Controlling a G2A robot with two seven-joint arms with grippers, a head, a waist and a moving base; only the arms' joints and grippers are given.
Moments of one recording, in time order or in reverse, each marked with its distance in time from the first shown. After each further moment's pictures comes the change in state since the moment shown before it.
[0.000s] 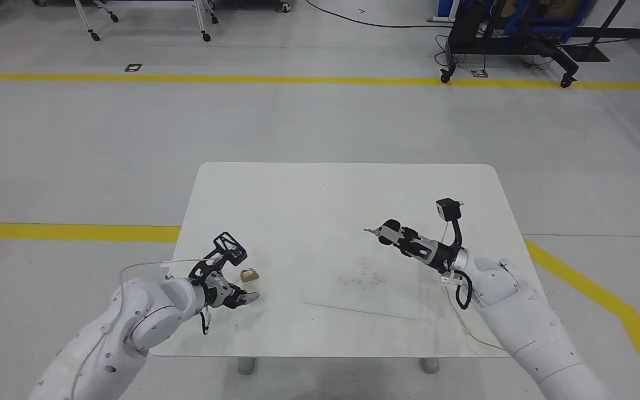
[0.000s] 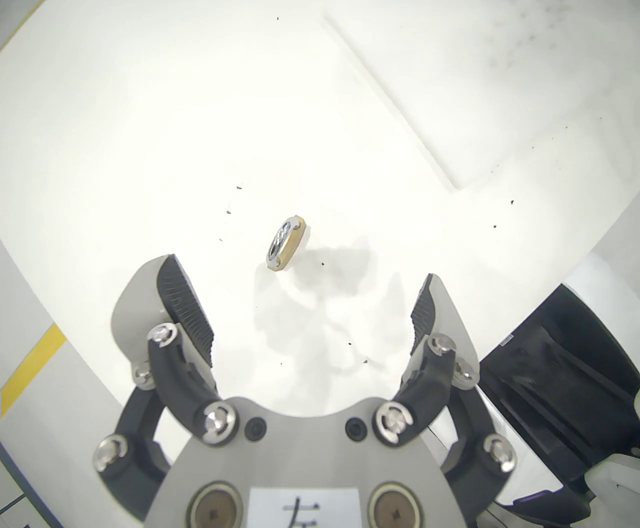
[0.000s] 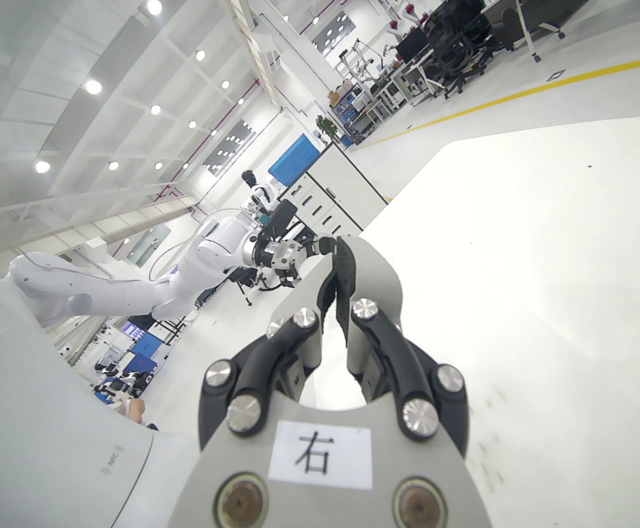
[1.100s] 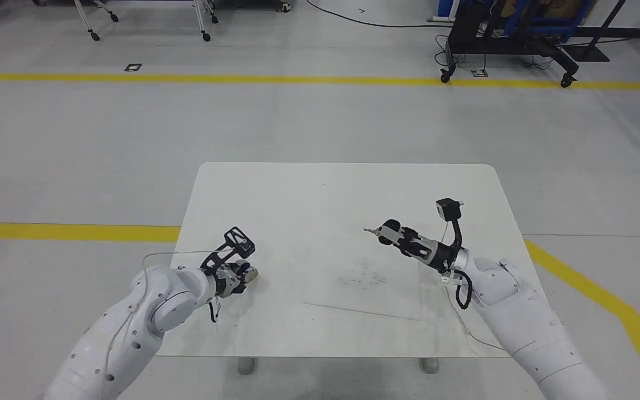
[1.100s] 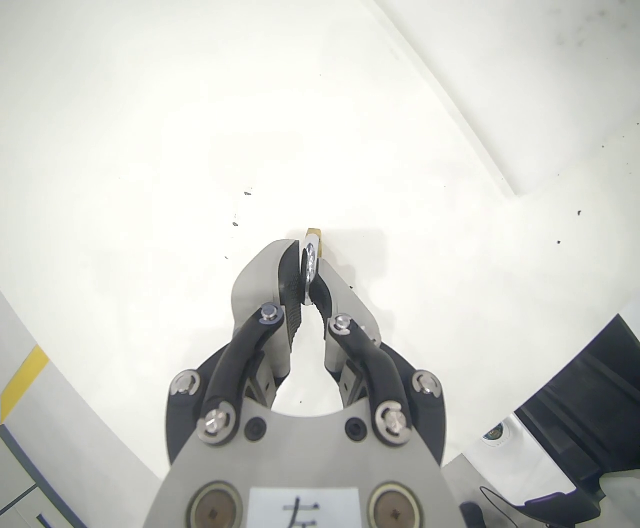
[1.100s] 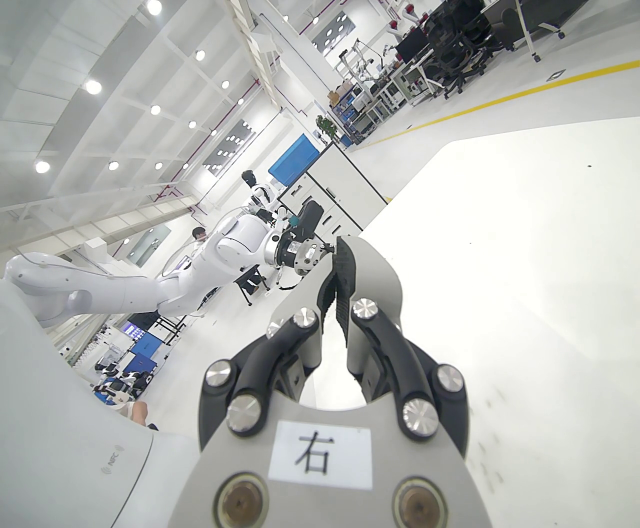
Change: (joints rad) left arm -0.154 -0.067 0.140 0.156 0.042 -0.006 0.001; right arm 0.000 0.000 0.000 0.000 0.000 0.000 0.000
